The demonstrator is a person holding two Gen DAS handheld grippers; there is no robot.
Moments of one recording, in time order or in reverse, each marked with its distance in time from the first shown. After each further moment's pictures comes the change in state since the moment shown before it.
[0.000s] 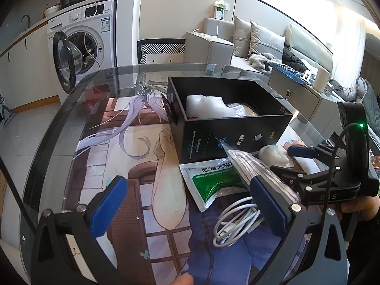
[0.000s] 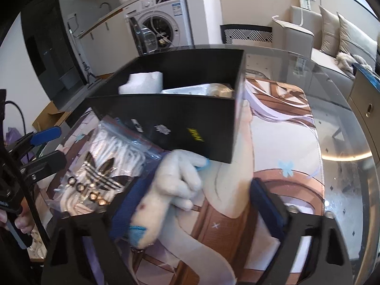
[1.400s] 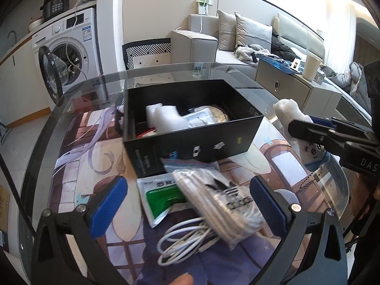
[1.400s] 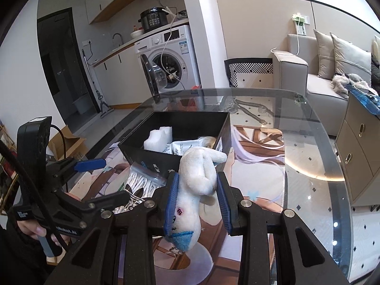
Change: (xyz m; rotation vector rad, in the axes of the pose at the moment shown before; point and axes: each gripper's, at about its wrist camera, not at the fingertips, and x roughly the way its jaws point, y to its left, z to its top) left arm 0.010 -0.065 0.019 0.097 0.026 -0.007; right arm -0.100 -0.019 0.009 0.013 -0.217 0.053
